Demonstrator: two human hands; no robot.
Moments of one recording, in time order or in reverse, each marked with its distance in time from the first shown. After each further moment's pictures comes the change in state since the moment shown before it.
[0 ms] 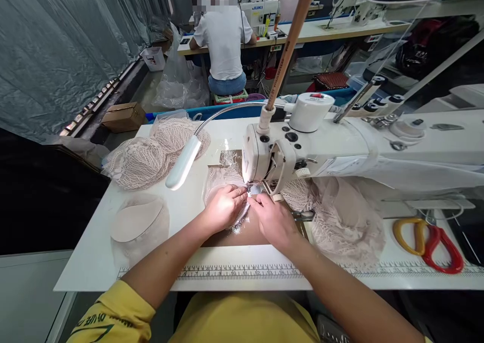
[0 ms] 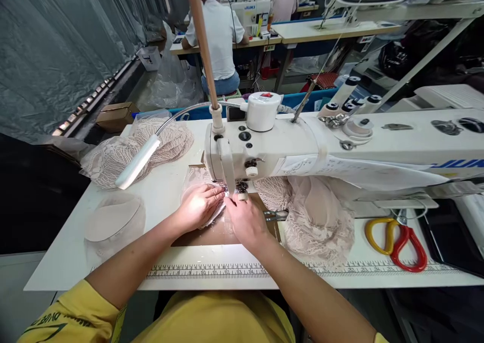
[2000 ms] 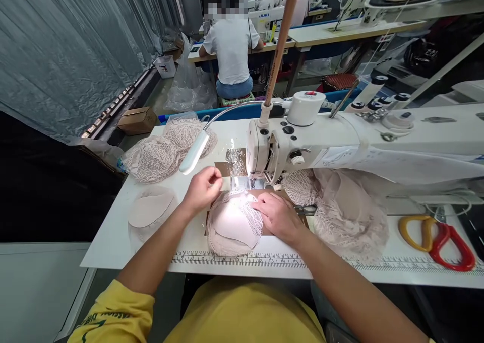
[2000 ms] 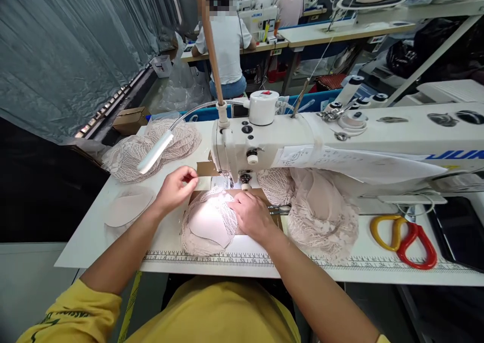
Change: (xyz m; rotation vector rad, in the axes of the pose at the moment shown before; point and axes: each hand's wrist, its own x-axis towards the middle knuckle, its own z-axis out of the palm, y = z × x) left_hand -0.017 -0.006 -0.062 -0.372 0.157 -0.618; right_hand -0.009 0.013 0.005 0.332 0.156 -0.209
